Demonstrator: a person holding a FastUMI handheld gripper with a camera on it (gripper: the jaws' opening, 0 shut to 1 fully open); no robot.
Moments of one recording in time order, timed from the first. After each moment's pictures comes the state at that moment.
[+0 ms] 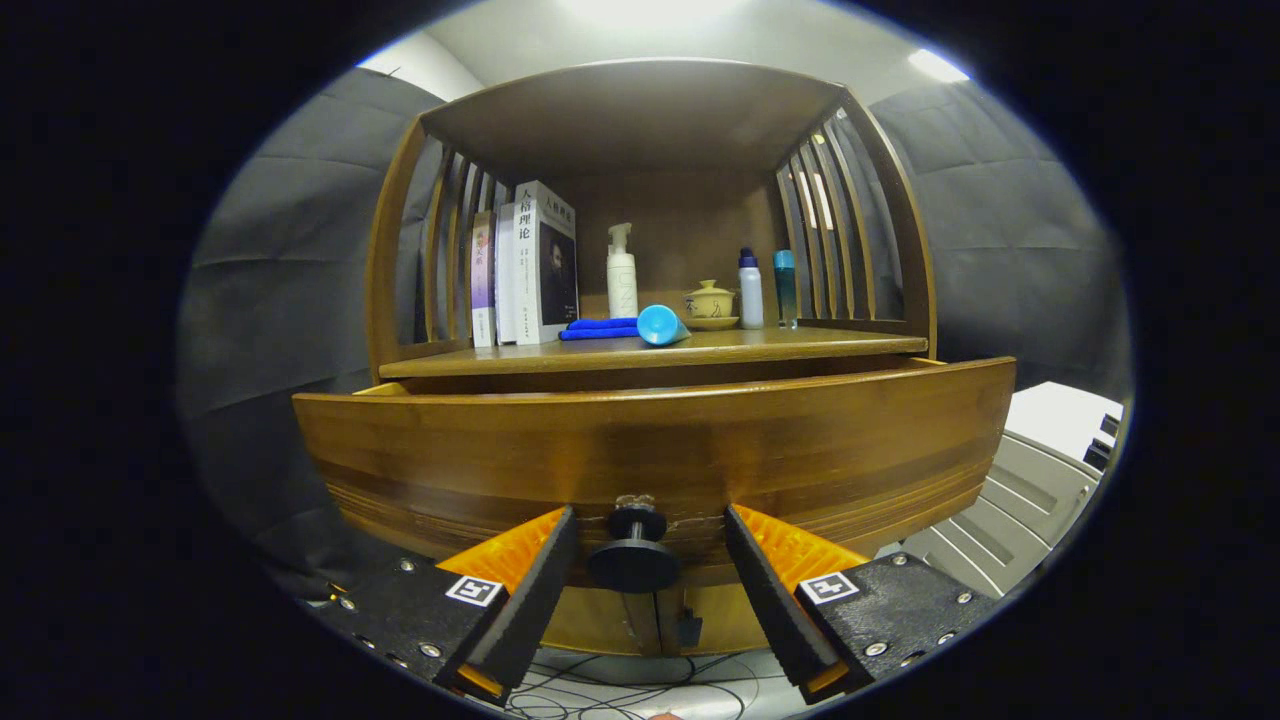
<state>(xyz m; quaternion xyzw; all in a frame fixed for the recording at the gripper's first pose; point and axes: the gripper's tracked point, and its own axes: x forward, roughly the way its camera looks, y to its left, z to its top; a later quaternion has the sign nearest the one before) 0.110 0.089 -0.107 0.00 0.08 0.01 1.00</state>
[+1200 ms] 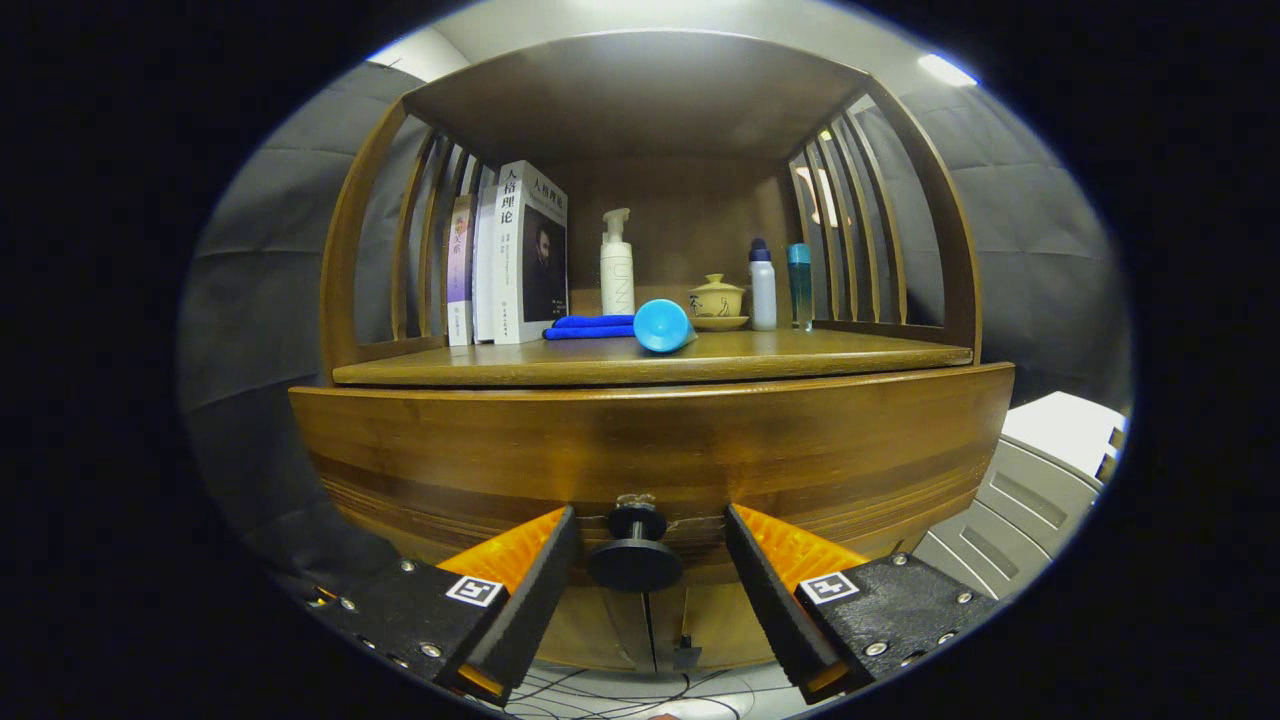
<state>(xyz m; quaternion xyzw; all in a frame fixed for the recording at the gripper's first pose) 0.172 0.089 -0.108 -0.01 0.08 0.00 1.00</state>
